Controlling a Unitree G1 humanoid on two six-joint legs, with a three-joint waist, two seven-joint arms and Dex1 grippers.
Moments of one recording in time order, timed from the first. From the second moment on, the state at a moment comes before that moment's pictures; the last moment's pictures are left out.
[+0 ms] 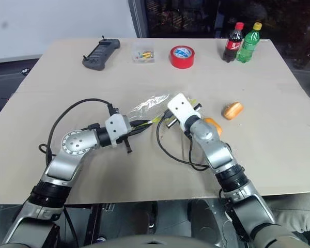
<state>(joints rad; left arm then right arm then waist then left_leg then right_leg) -0.33 0.60 -0.13 -0.01 -0.11 -0.11 -0.86 -0.56 -0.30 0.45 0.05 -0.19 0.20 0.27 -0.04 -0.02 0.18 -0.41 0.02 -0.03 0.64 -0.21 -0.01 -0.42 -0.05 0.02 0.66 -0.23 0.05</state>
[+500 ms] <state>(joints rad) -0.44 0.57 -0.13 0.24 -0.10 -0.27 -0.88 -0.58 -0.43 0.52 0.16 -0.55 -0.04 0.24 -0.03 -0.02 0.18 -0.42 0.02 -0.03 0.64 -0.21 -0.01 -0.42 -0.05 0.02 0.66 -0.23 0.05</state>
